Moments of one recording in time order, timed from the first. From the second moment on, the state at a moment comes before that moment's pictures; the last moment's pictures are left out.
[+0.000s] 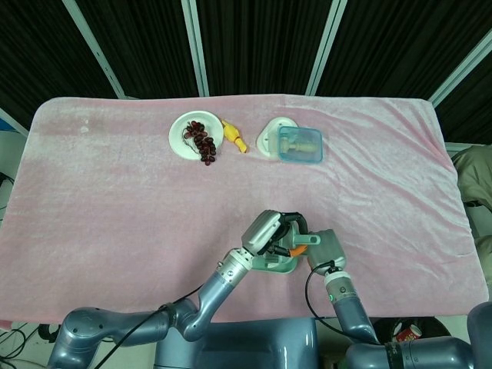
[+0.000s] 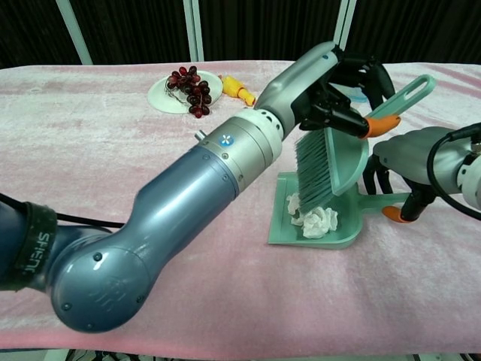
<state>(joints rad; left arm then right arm) -1.00 -2.15 -0.39 -1.12 1.41 1.06 -0.44 0.74 -1.52 0.04 -1.90 -0.66 1.32 -1.01</state>
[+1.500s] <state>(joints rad) -0.78 -1.51 -0.19 -1.45 1.32 0.98 -0.05 0.74 -1.53 0.04 -1.90 -0.65 1.35 -1.03</state>
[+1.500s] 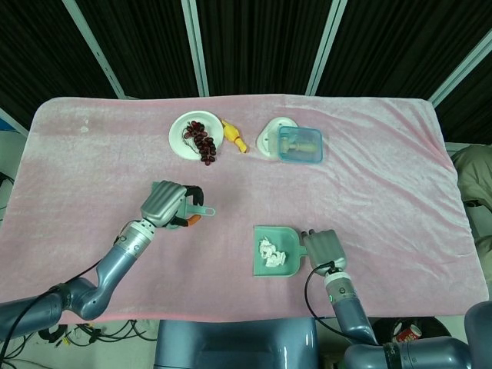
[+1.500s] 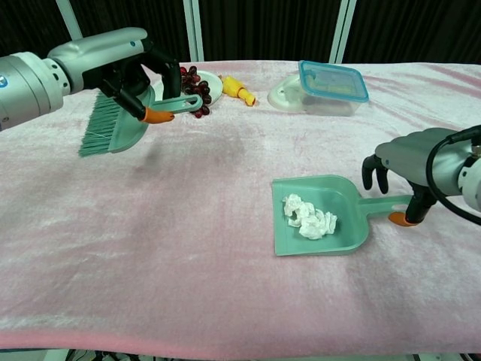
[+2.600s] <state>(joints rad) -0.78 -1.58 -0.07 -1.49 0.95 0.93 0.52 0.69 -1.40 0.04 -2.02 -0.73 1.36 -0.95</state>
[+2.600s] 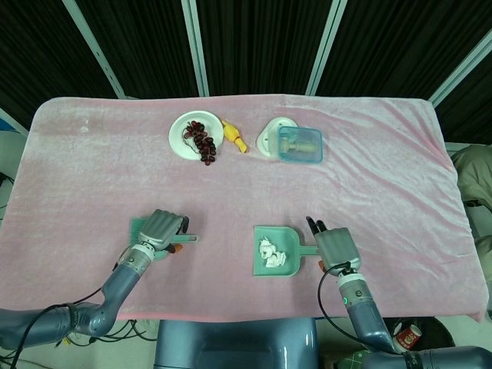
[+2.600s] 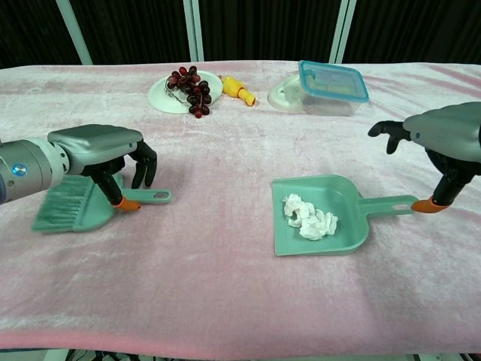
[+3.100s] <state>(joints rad) -0.73 -1.52 -0.08 -1.60 1.01 1.05 0.49 0.66 -1.33 0.02 -2.05 -0.80 1.37 -0.91</state>
